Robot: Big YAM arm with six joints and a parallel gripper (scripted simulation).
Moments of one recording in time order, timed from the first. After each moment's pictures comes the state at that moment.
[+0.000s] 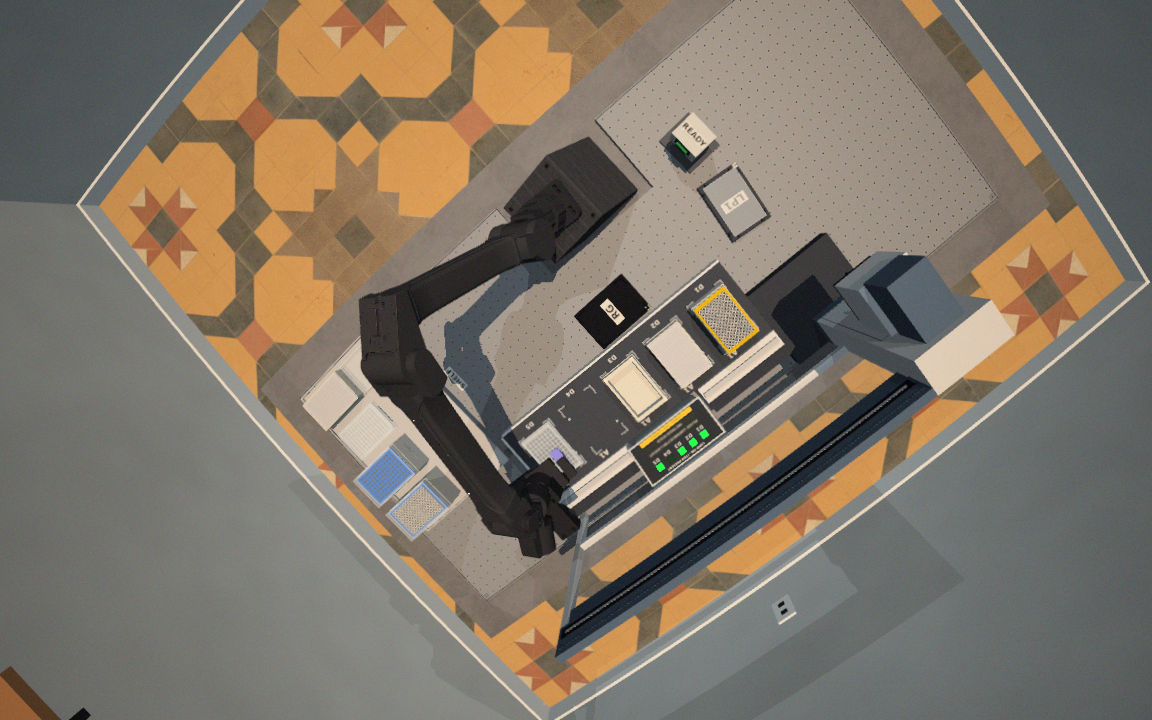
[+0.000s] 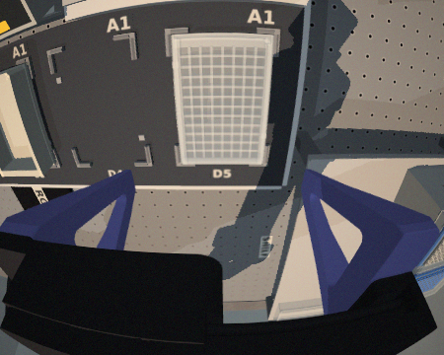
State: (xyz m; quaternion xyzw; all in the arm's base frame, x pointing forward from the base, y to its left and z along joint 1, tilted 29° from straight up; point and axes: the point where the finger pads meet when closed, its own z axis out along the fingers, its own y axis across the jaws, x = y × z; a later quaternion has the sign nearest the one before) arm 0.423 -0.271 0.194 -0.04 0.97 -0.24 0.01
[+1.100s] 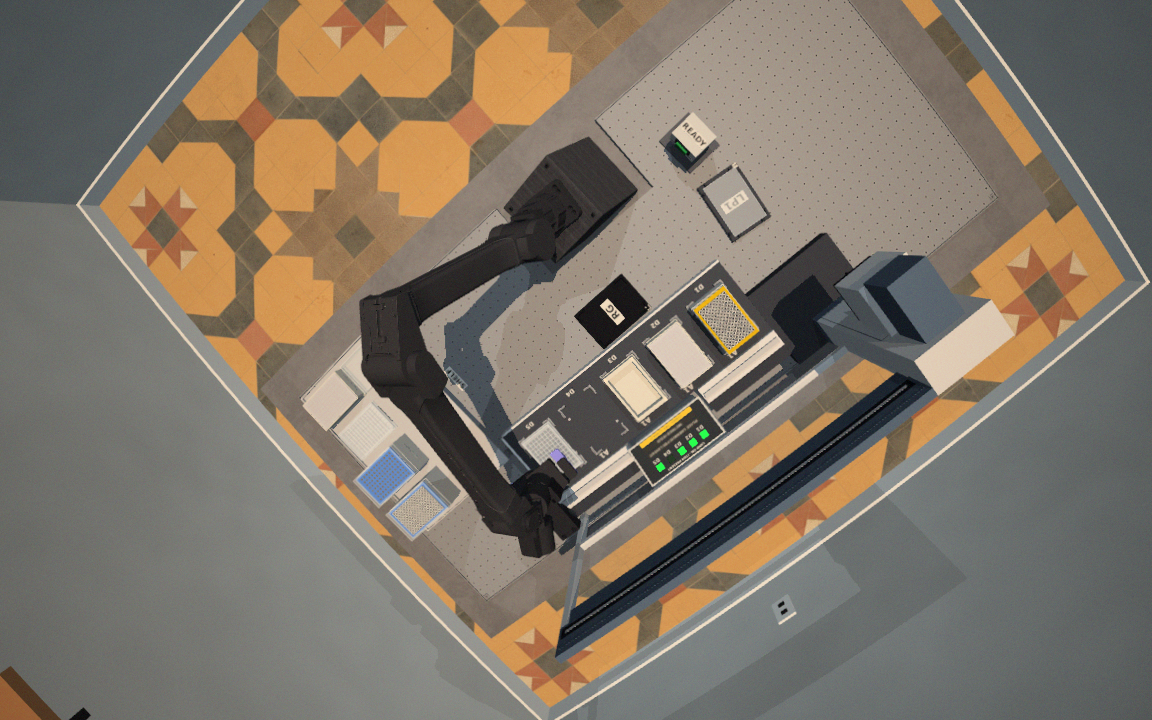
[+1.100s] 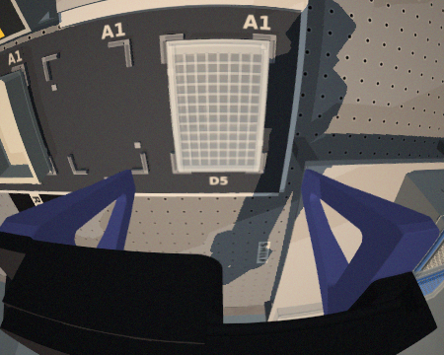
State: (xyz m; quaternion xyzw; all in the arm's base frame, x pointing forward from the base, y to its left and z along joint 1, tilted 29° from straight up) arm 0.427 -0.275 0.191 -0.04 0.97 -0.25 0.02
